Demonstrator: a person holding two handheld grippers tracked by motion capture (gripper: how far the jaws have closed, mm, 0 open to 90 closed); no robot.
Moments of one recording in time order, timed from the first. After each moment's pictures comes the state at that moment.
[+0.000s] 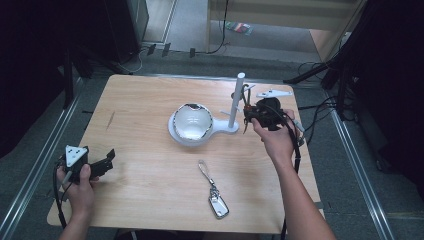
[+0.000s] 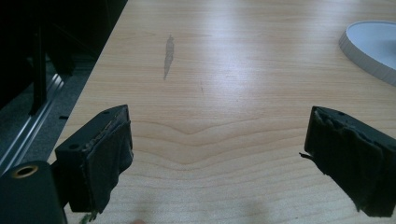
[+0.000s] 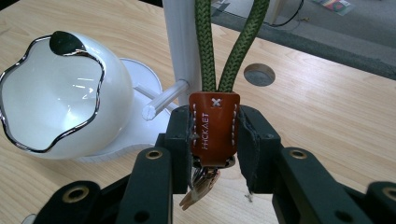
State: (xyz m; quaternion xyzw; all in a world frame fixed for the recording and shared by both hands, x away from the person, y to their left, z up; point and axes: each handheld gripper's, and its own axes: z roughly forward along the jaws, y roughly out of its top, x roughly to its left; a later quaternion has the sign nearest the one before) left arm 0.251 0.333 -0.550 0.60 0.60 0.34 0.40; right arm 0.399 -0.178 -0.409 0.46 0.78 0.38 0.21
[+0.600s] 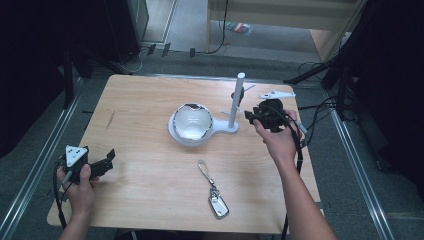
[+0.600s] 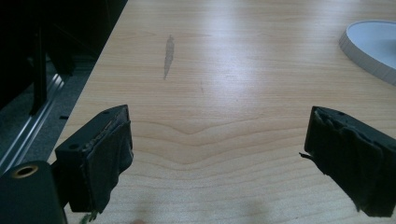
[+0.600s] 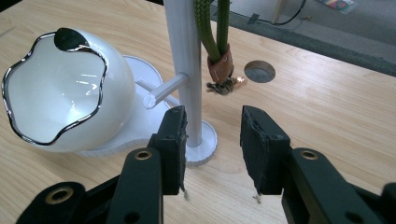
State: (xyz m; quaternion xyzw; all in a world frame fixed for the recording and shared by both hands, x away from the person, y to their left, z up) left arm 0.251 0.333 -0.550 0.60 0.60 0.34 0.40; right arm 0.394 -0.184 -0.408 0.46 0.78 0.38 0.20
